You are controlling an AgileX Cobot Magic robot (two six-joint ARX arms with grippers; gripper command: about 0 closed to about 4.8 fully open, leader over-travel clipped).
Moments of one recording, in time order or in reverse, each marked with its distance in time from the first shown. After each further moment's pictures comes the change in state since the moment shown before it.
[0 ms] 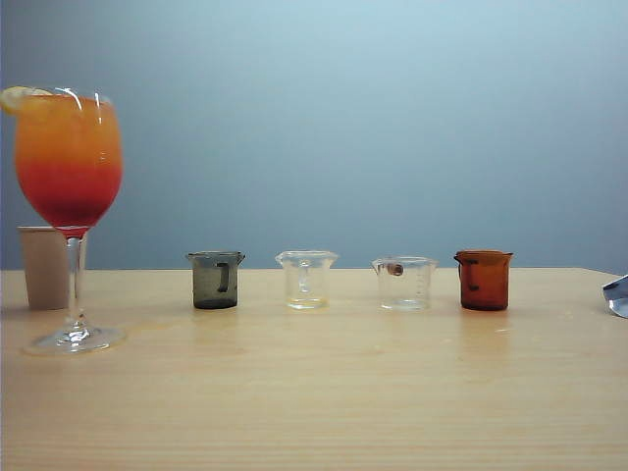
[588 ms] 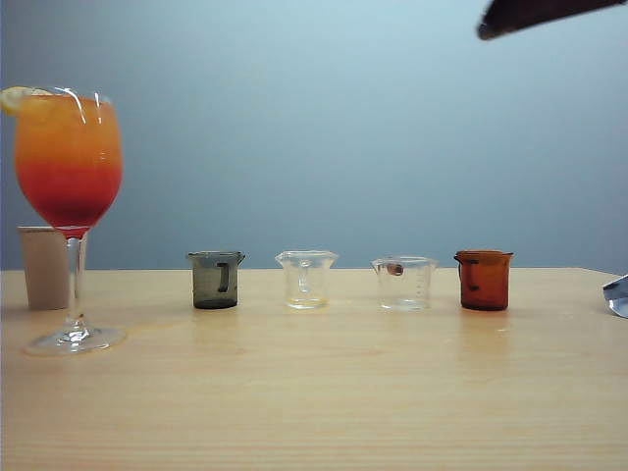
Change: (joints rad) left arm 0.000 -0.202 -0.397 0.177 -0.227 -0.315; right arm -0.179 -0.342 -0.416 0.088 0.087 0.078
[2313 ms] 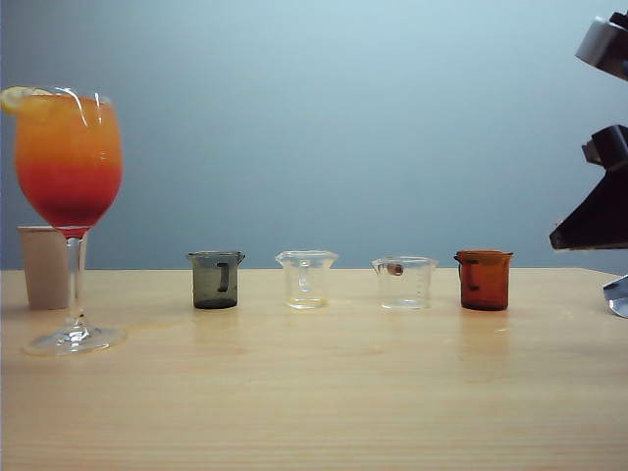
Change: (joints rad) left arm 0.000 -0.002 -0.543 0.457 -0.127 0.124; right arm -0.105 -0.084 -0.575 0.455 -0.027 -0.002
